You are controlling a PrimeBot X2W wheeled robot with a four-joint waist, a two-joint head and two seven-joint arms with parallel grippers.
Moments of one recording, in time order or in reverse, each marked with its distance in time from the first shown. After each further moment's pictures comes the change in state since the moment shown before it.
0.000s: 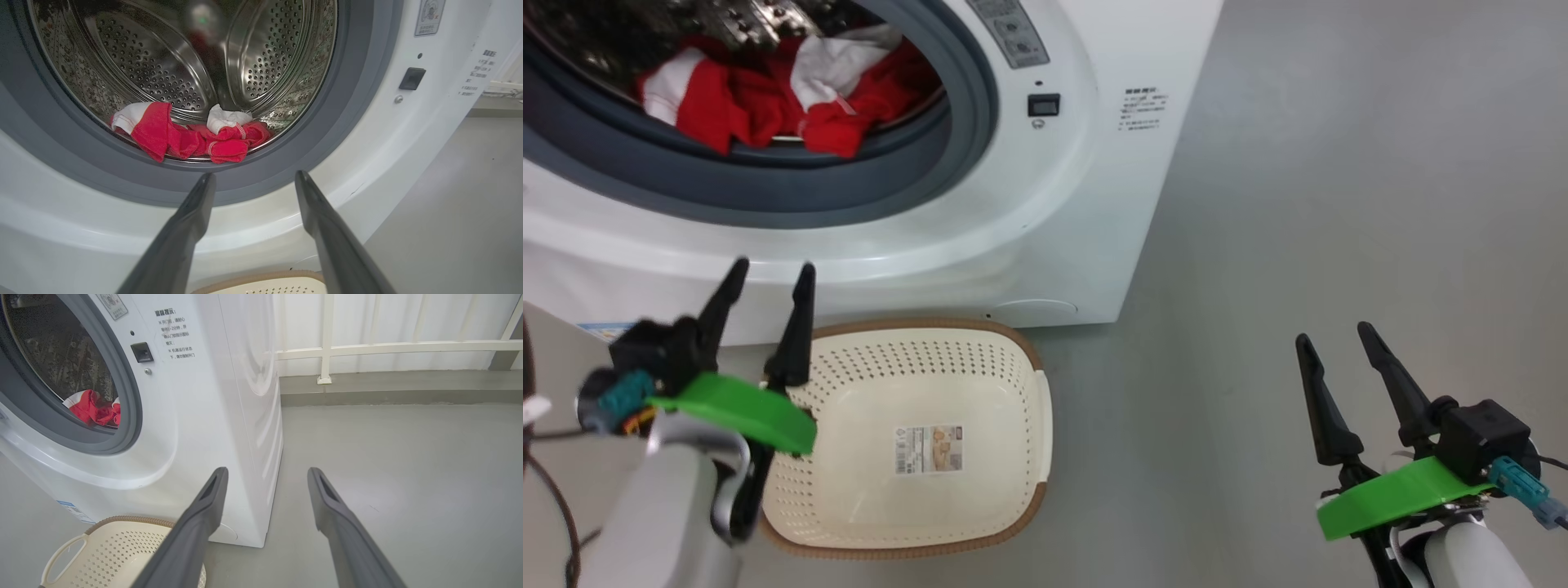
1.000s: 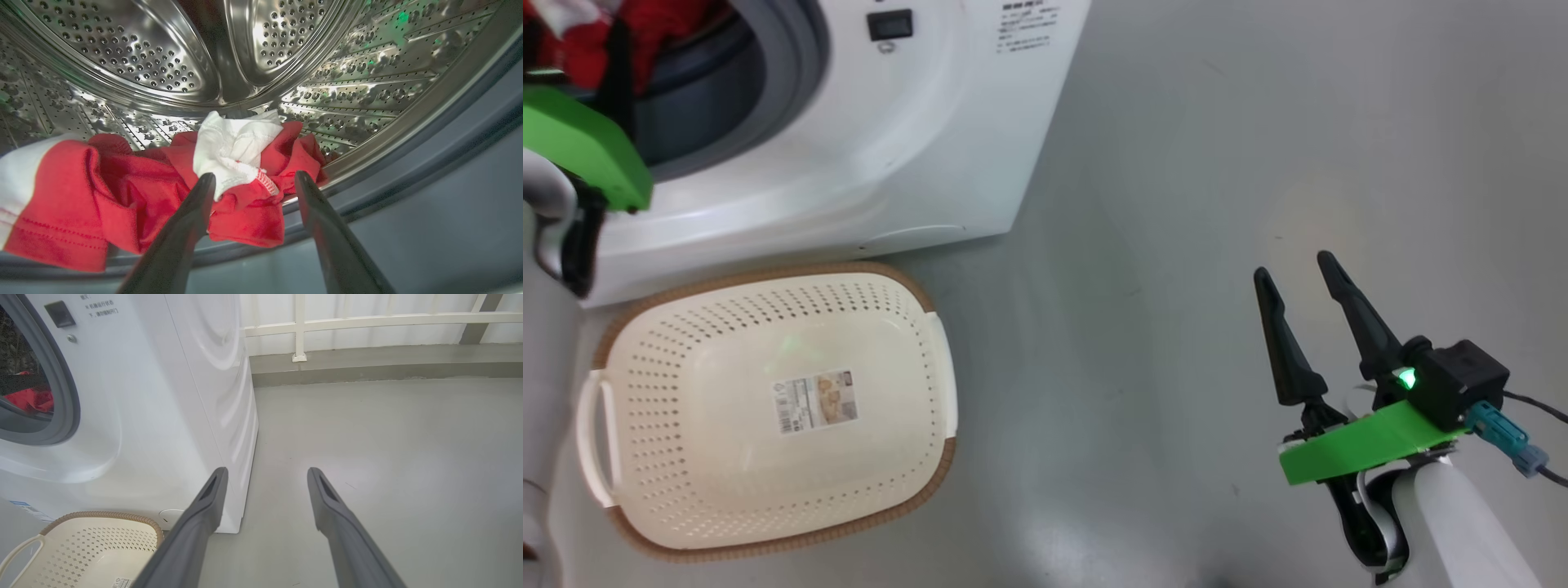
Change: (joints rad) left arm -0.743 0.118 -0.194 0.671 -0.092 0.000 0.059; right arm -0.133 0.023 0.077 -0.022 0.029 0.000 -0.006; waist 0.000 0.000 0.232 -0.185
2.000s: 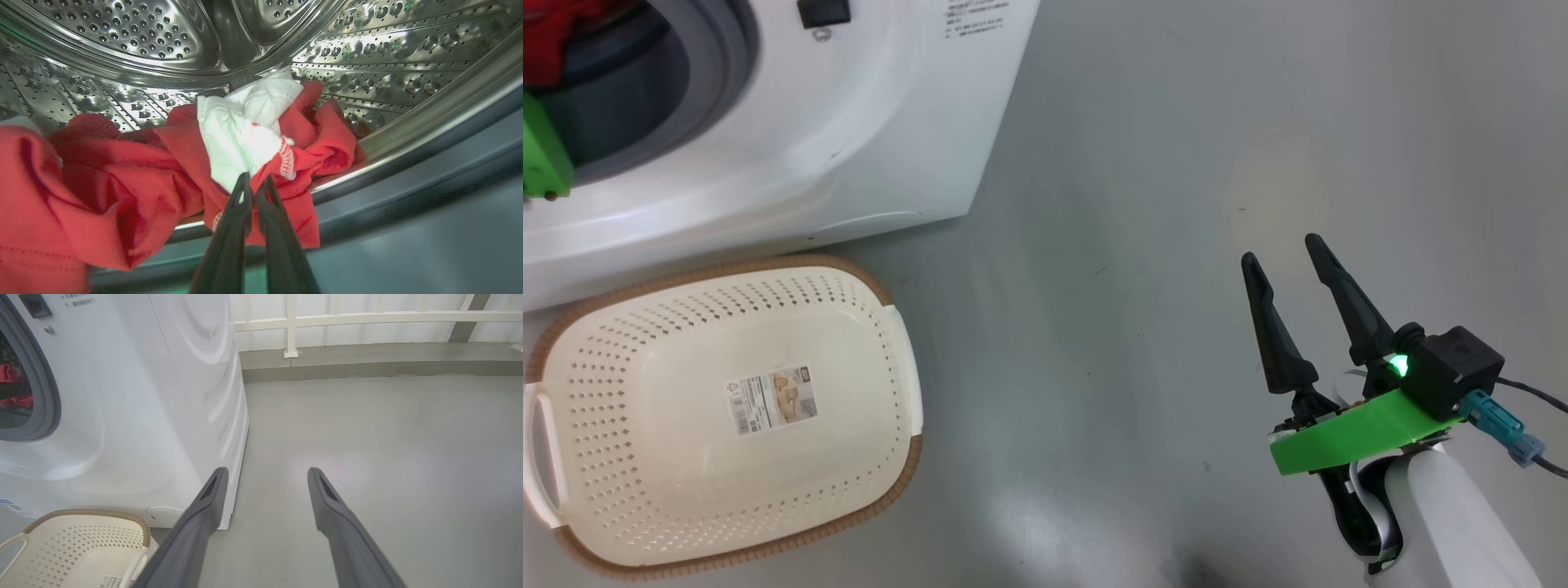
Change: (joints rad) left arm -0.091 0.077 -0.090 0.087 -0.007 0.000 0.081; right arm -0.029 0.001 0.024 -0.011 0.007 0.000 0.000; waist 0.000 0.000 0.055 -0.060
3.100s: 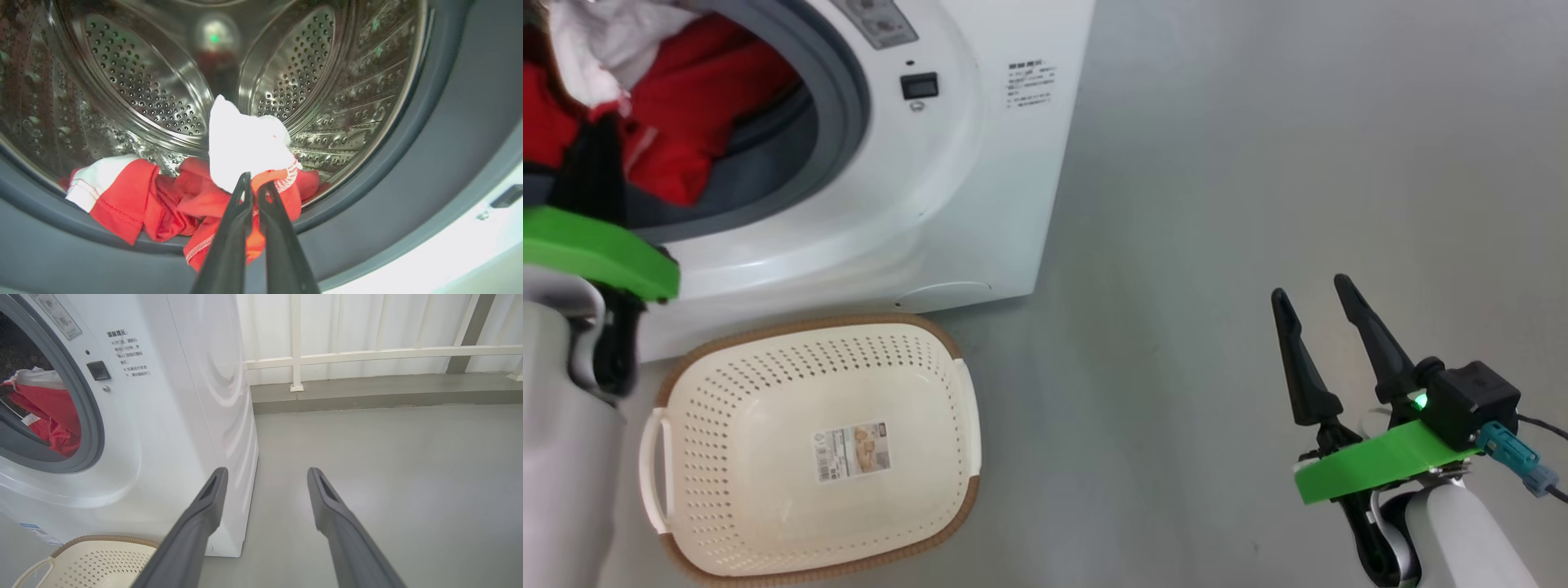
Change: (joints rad) left arm 0.398 -0.056 0.229 -0.405 -0.142 0.000 -0.133; right arm 0.067 0.000 -0.057 0.016 -0.018 0.000 0.000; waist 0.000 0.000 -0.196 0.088
